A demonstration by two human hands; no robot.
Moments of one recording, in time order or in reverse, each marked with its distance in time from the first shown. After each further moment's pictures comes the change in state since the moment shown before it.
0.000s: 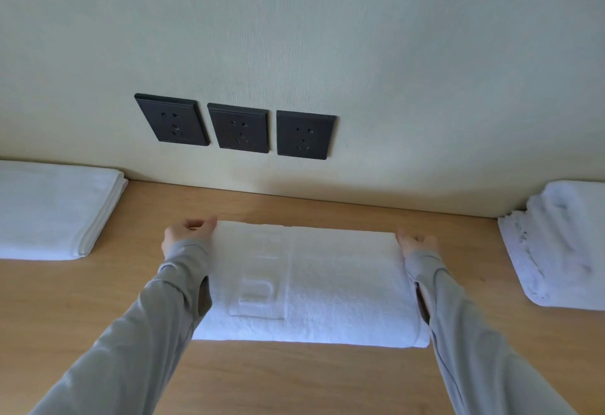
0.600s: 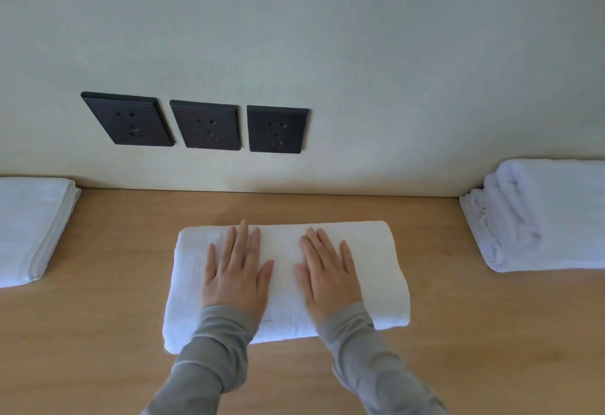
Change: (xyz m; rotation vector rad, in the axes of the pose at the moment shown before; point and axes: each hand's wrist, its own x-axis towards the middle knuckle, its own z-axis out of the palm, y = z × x) left_hand -0.096 -0.033 0.033 0.832 -0.224 0.919; right_hand -0.114 0.044 0.064 -0.815 -0.054 -0.988
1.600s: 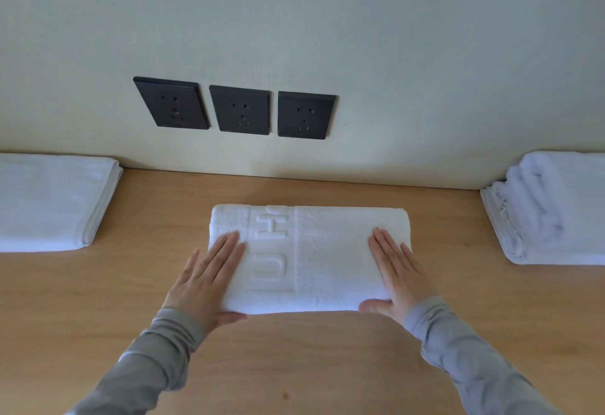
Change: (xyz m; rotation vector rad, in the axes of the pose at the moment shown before) left_hand -0.045 -0.094 -0.017 0.244 -0.158 0.299; right_hand -0.037 0.092 -0.014 -0.285 -0.261 -0.125
